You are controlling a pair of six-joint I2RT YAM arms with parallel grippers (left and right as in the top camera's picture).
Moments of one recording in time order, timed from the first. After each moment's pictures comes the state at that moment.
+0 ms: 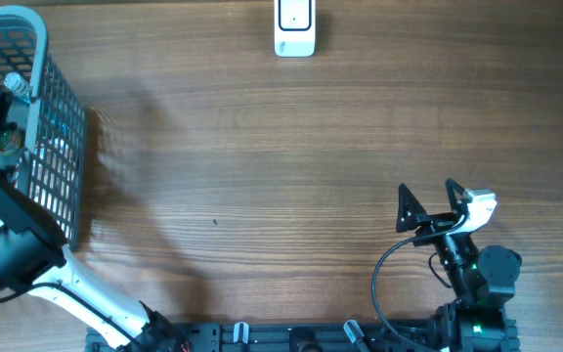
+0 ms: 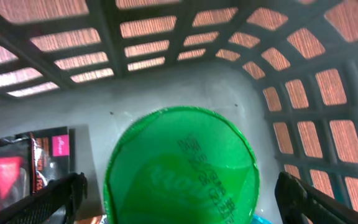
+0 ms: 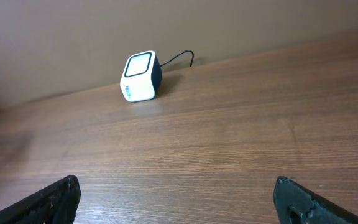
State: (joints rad) left arm 0.65 2.11 1.74 -0.66 -0.16 -0.68; right arm -0.10 0.19 0.01 0.02 -0.33 0.25
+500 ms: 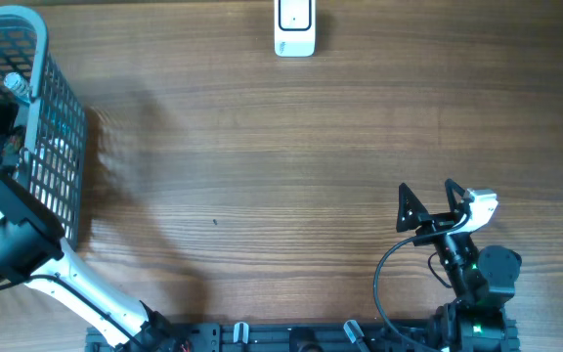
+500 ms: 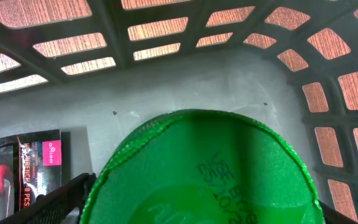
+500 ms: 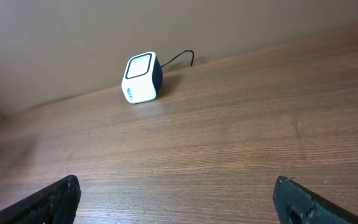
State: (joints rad) left arm 0.65 2.18 1.74 -0.65 -0.18 -0.67; right arm -0.10 0.19 0.01 0.02 -0.33 0.29
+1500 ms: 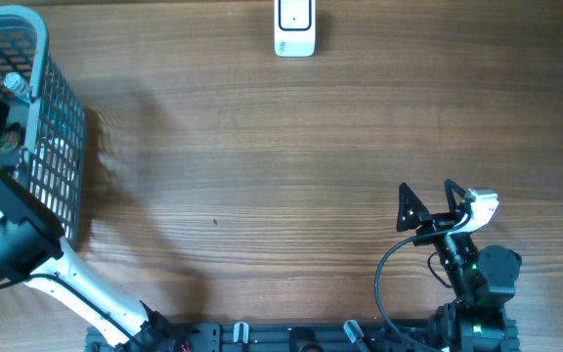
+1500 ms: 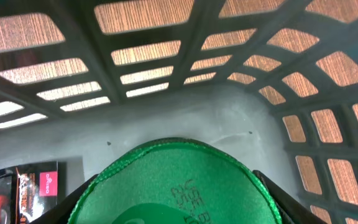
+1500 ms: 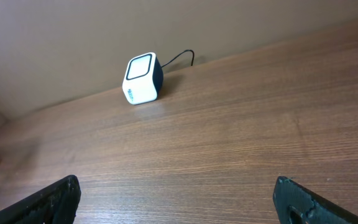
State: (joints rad) left arm 0.65 2.19 1.75 -0.58 -0.21 -0.66; right arm -0.10 0.19 0.01 0.02 -0.33 0.31
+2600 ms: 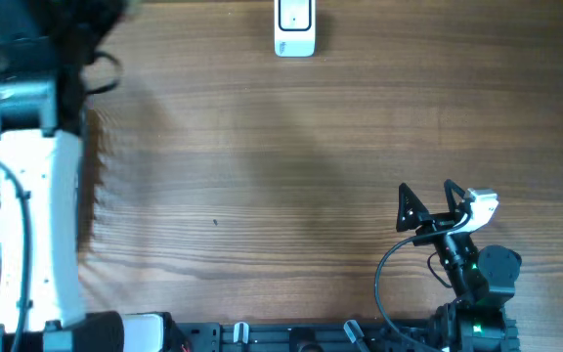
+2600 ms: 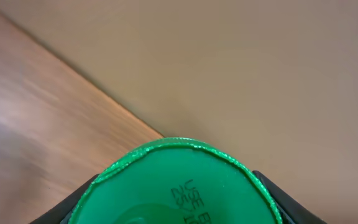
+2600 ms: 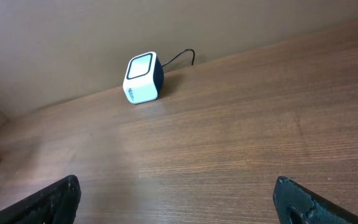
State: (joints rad) left arm 0.03 1.54 1.75 -0.65 0.04 -0.71; right arm -0.10 0.19 0.01 0.02 -0.34 0.31
